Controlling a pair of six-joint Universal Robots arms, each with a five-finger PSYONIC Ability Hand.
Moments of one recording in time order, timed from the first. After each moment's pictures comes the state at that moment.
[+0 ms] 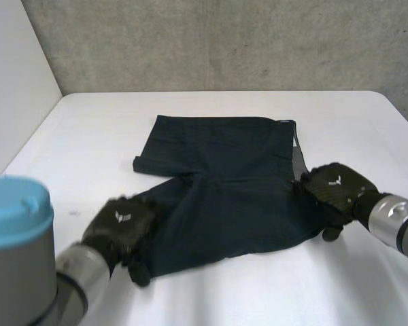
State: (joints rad) left arm 4.09 -1.70 -1.85 3.03 -1.67 3.28; right arm 1.68 -1.32 1.77 0.09 1.07 2.42; left_hand 0.21 0.21 0.22 0.21 0.05; right_hand 0.36 0.41 0.42 0.42 0.23
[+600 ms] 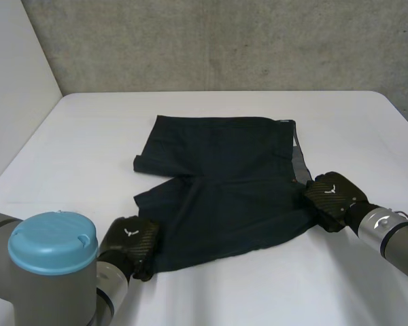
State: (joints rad) left arm 4.05 -1.88 -1.90 3.27 -1.76 3.24; right arm 1.63 -1.13 1.83 -0.24 1.01 2.37; left_hand 0.94 1.01 0.99 0.99 0.81; right_hand 0.90 1.16 1.18 1.19 0.96
